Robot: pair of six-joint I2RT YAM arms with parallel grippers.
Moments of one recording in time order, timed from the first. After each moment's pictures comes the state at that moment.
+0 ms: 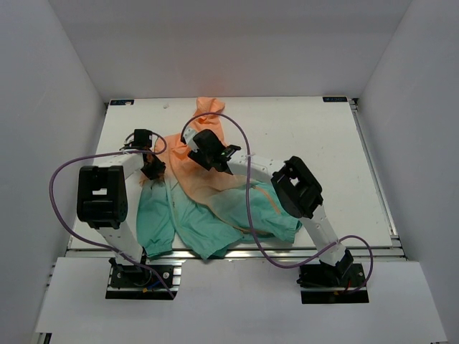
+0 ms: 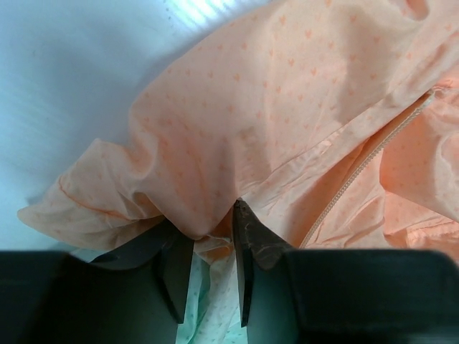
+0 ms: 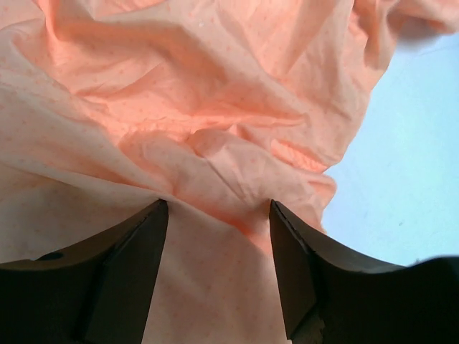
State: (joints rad) left arm -0.01 1.77 1.06 -0.39 -0.11 -0.72; right arm 0.90 2.28 1.79 -0.22 0.28 -0.34
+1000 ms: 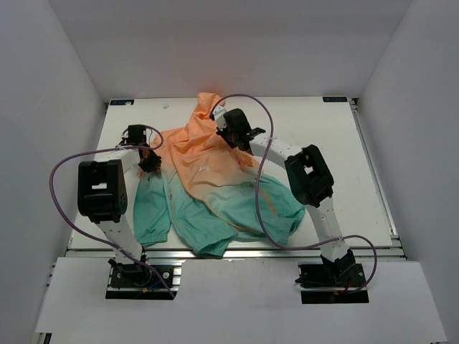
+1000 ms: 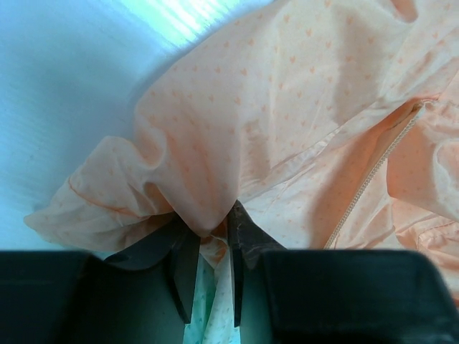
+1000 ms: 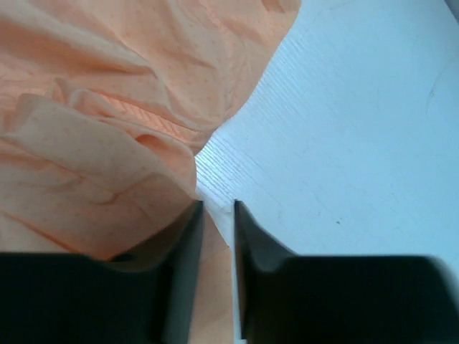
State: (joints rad) left arm 0.04 1.85 1.13 -0.30 -0.06 -0.63; right arm 0.67 2.30 1.81 -0.16 0.13 -0.32
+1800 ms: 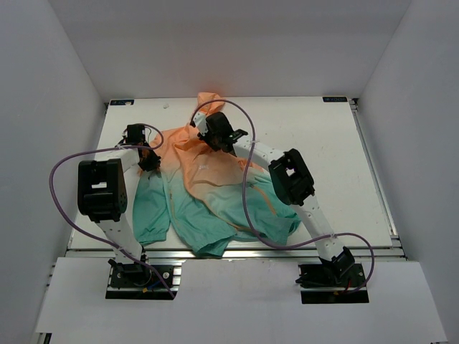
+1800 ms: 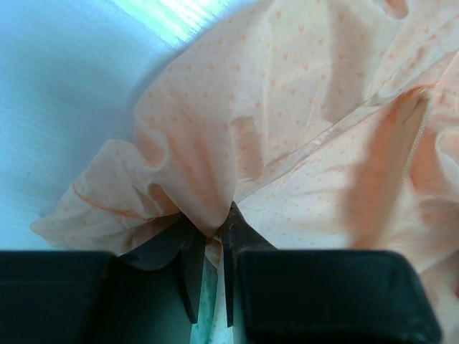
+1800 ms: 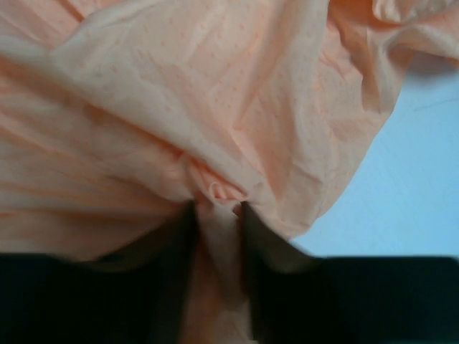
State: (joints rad) left arm 0.05 1.86 1.14 -0.28 -0.02 -0.57; right arm 0.73 2.50 2.11 -0.24 0.03 -0.40
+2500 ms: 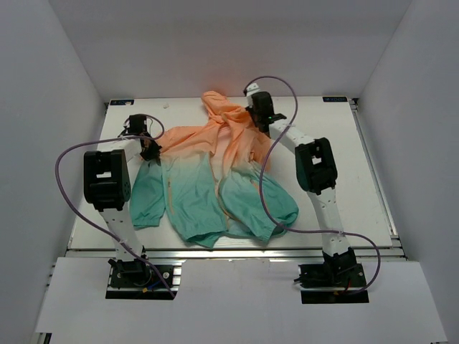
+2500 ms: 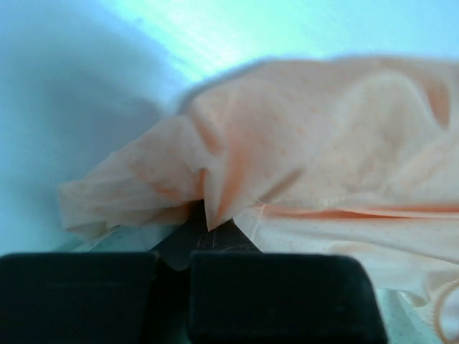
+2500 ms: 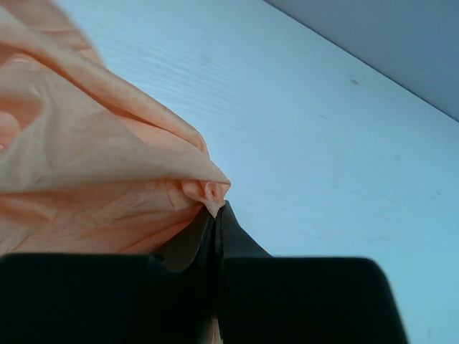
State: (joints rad) left arm 0.05 1.99 1.31 -0.29 -0.06 -0.59; right arm 0.47 2.46 2.04 -0.13 0.28 -0.26
